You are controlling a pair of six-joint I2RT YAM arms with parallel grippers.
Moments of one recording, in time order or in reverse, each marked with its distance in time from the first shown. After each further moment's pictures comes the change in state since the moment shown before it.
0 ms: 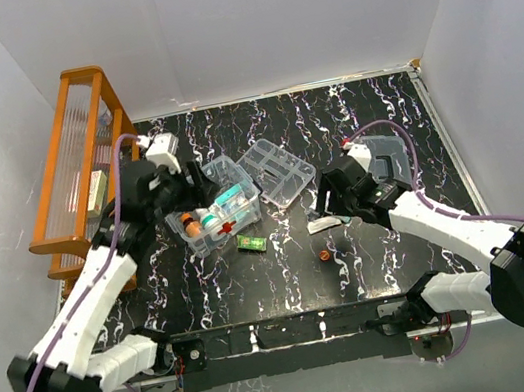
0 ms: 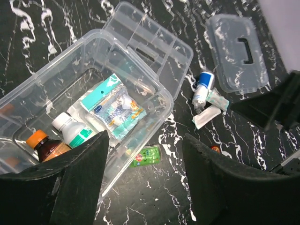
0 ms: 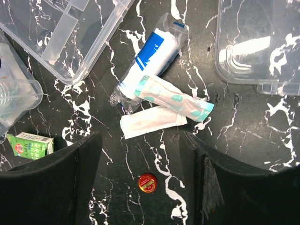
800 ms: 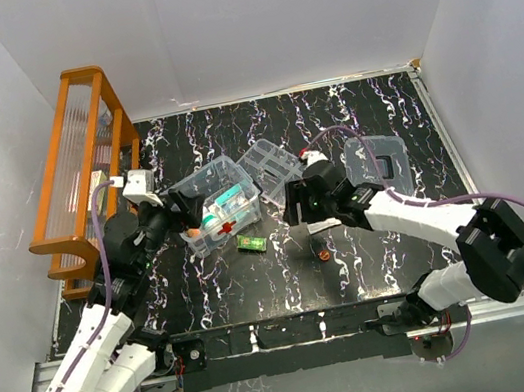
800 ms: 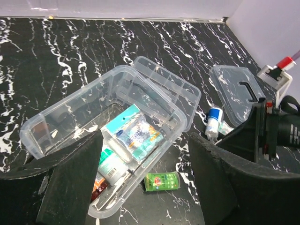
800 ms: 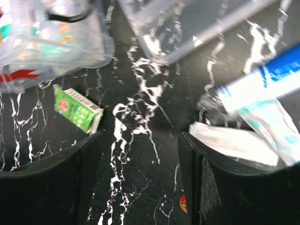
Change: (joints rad) left arm 0.000 -0.445 -0.414 0.360 -0.130 0.052; right arm 0.074 0.162 -0.006 0.242 -0.274 -0.090
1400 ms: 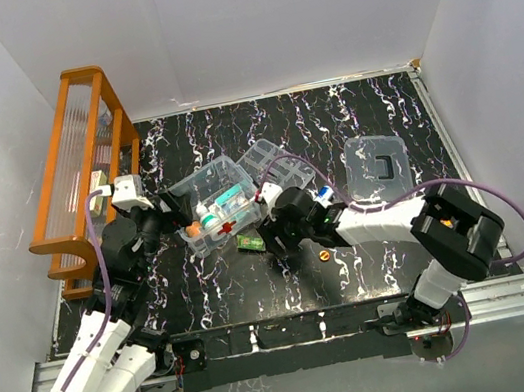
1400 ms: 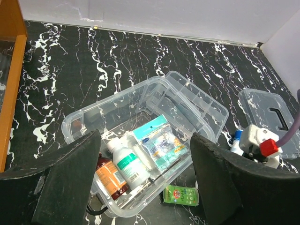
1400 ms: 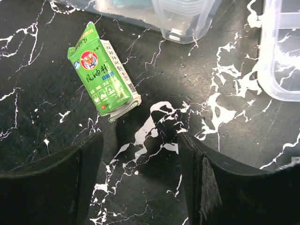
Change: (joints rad) left arm 0.000 -0.060 -0.030 -0.001 -0.199 -0.008; right arm 0.194 0.190 -0.037 0.284 -0.071 -0.455
